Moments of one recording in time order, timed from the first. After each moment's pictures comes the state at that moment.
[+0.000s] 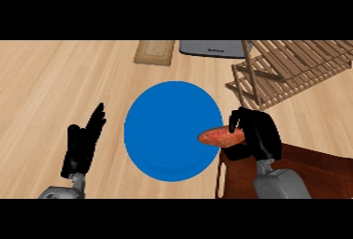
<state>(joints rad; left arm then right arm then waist) -0.04 0.17 -0.14 -1.49 -0.02 0.19 0.24 -0.18 -0.04 0.19 -1.53 1.08 -0.02 0.26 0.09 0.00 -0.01</state>
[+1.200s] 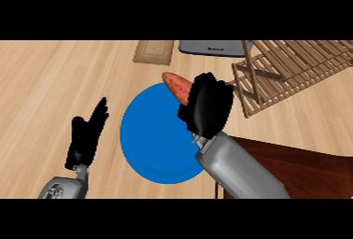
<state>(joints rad) -0.11 0.16 -0.13 -1.43 -0.02 0.19 0.23 -0.70 -0.01 0.57 -1.32 1.34 -0.20 1.22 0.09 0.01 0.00</state>
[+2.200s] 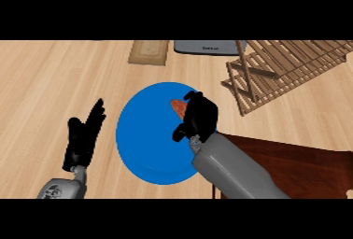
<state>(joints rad) -0.09 0.15 -0.10 -1.42 -0.02 0.19 0.22 -0.70 -0.01 0.67 -1.07 0.78 -0.37 1.12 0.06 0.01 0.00</state>
